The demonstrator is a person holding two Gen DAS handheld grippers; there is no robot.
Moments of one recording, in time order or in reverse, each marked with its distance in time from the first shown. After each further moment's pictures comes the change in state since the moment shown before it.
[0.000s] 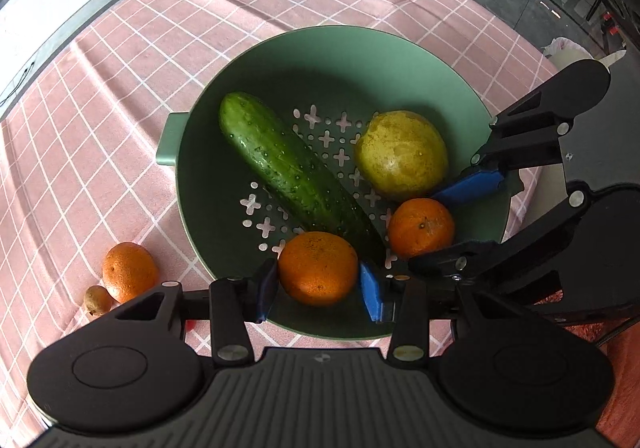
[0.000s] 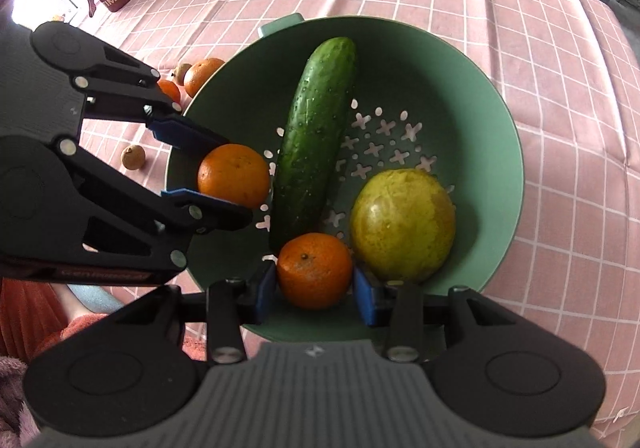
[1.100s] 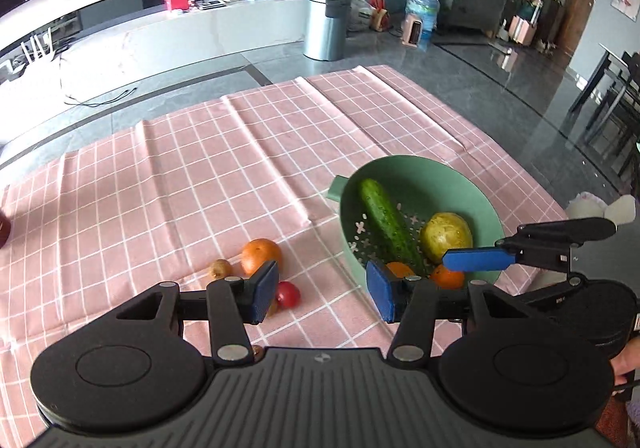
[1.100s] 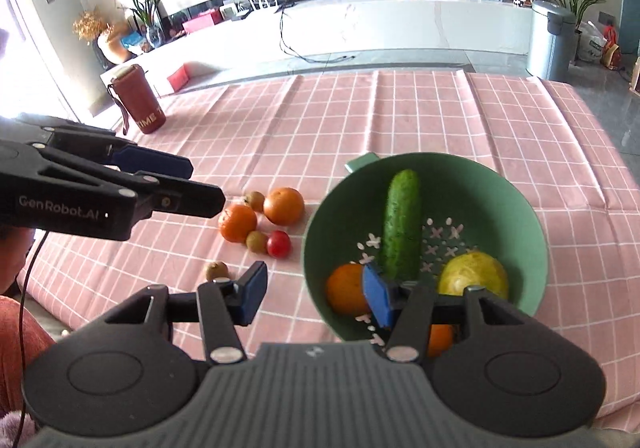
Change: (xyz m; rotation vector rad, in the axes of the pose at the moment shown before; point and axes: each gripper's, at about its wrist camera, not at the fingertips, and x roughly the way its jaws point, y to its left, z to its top) left arm -0.126 0.055 -0.103 -0.316 -0.433 0.099; right arm -0.055 0.094 -0.028 0.096 -0.451 -0.029
